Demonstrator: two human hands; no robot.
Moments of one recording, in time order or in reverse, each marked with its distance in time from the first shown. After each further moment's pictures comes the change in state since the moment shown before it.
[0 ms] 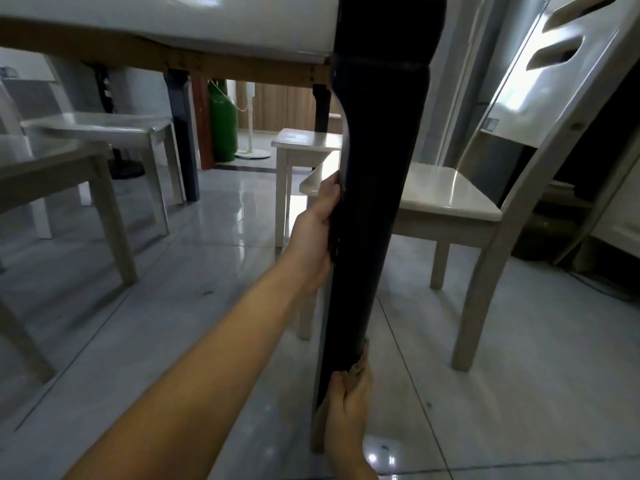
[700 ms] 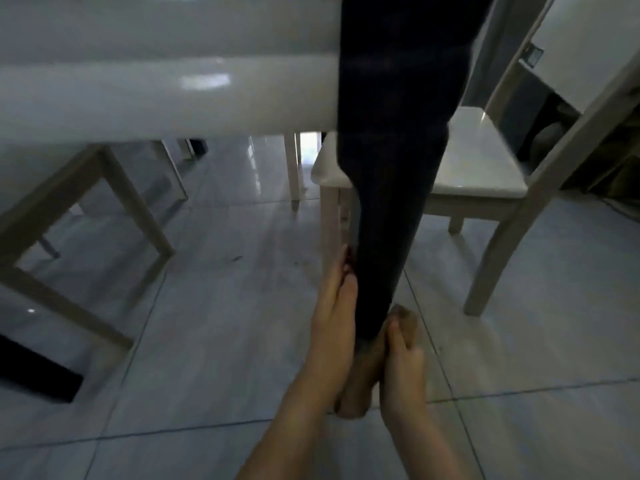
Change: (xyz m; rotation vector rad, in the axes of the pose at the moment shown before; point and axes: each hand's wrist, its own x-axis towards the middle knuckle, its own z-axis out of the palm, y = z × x) left_hand -0.047 0.009 0.015 0.342 0.242 -0.238; right_hand 0.026 -0.173 -0.029 0.220 0.102 0.664
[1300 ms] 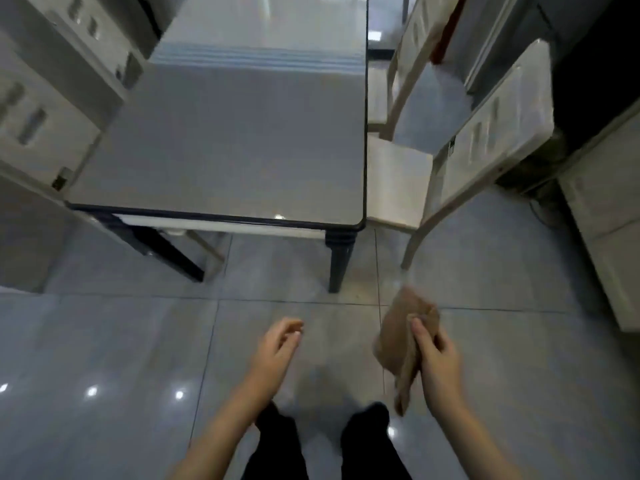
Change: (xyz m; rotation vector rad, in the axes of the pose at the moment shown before) left_hand -0.268 0.473 -0.011 0.433 0.004 -0.449; right_hand -0.373 -0.501 -0.132 -0.323 -0.203 0.133
